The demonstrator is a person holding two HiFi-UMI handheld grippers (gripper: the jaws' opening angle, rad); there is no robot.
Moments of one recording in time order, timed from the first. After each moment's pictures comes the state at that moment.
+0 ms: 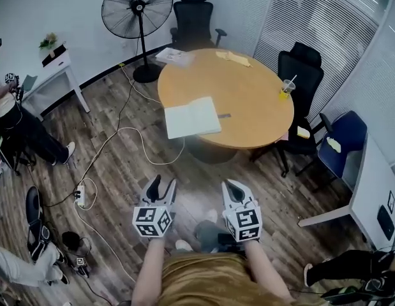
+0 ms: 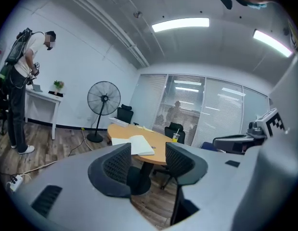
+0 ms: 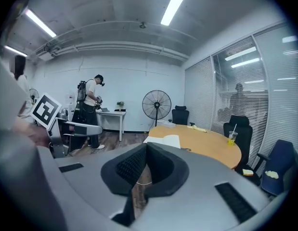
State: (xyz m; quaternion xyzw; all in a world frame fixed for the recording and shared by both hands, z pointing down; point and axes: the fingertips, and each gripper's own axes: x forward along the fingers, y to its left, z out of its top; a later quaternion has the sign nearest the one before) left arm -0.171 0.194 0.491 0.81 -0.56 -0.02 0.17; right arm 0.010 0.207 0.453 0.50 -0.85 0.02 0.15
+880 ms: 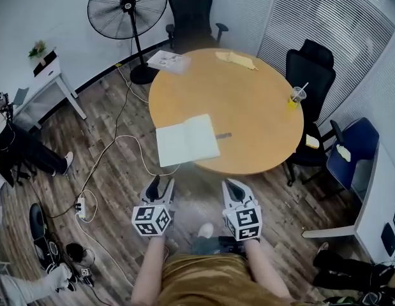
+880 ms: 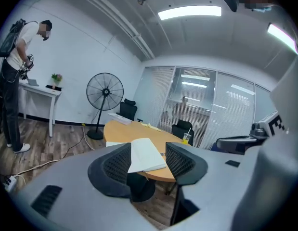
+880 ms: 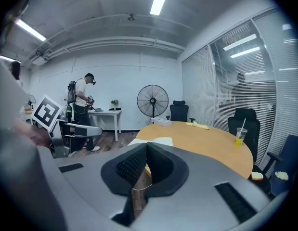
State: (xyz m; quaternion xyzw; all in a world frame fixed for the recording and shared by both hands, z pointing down) left arm -0.147 0.015 0.514 0.80 -0.57 -0.01 0.21; right arm 0.043 0.028 0.473 0.50 -0.85 0.05 0.15
